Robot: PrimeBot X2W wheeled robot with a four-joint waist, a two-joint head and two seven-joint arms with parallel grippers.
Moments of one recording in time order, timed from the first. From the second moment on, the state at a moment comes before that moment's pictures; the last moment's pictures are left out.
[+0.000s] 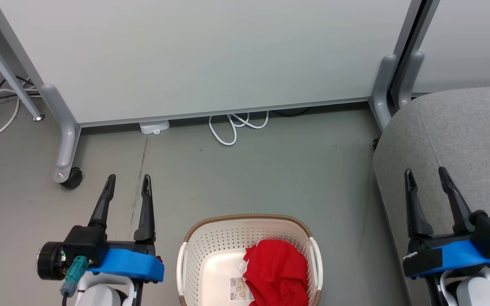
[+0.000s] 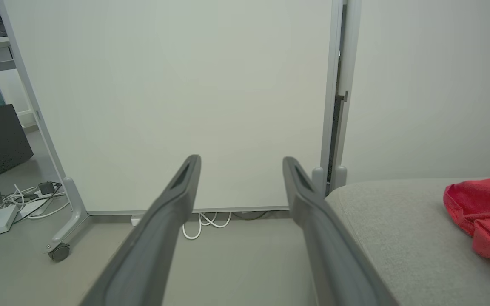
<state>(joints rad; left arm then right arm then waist) -0.14 0.10 -0.12 0.23 -0.19 -0.07 -0.26 -0.14 -0.06 -0.08 0.18 0.11 0.13 -0.26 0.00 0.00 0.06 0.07</state>
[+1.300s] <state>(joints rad) -0.16 0.06 -0.13 0.30 -0.12 -0.13 -0.26 -0.07 -0.05 -0.08 0.18 0.16 0.13 -0.26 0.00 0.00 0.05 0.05</state>
